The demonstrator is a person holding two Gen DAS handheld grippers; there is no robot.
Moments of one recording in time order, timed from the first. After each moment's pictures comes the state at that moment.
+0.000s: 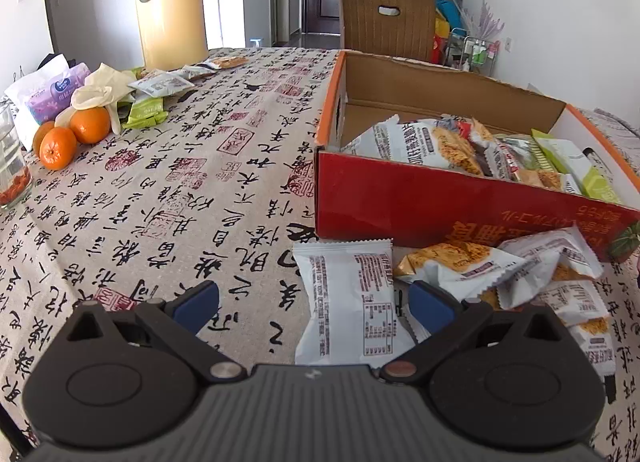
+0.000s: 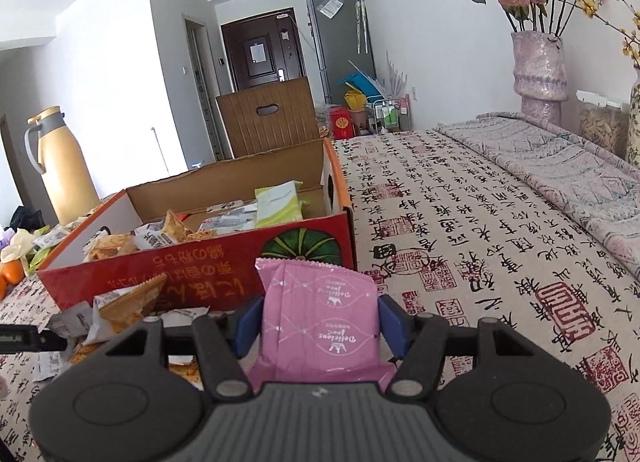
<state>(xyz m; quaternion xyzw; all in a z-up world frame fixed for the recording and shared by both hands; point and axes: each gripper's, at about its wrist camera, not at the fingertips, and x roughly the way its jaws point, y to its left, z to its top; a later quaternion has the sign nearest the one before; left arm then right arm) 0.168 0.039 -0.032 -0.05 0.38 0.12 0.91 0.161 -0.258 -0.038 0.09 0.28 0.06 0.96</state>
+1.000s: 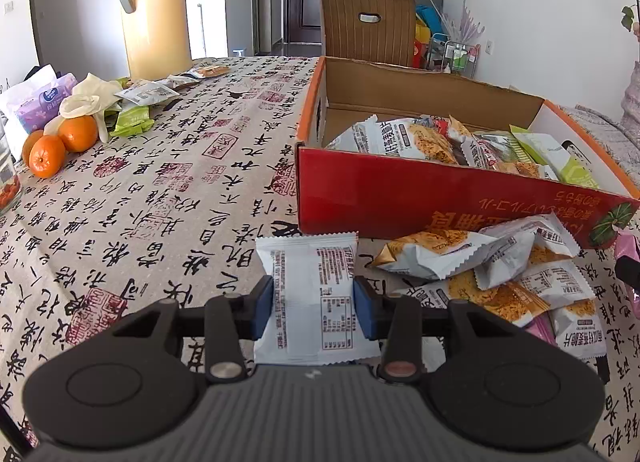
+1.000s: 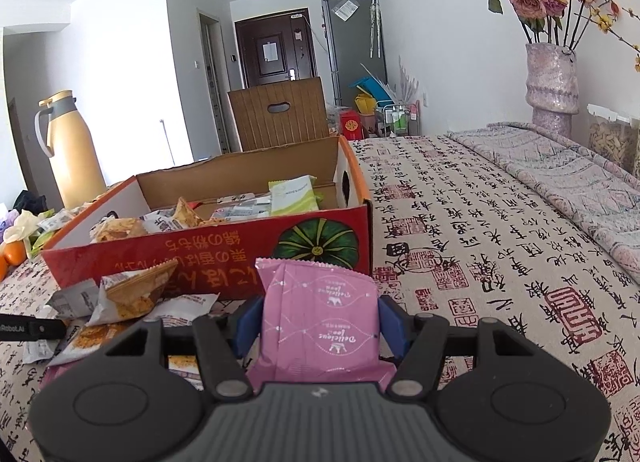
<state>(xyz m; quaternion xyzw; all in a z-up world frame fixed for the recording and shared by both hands) 0.154 0.034 -0.031 -0.04 0.37 0.09 0.92 0.156 -0.246 -0.041 0.06 0.27 0.07 0.96</state>
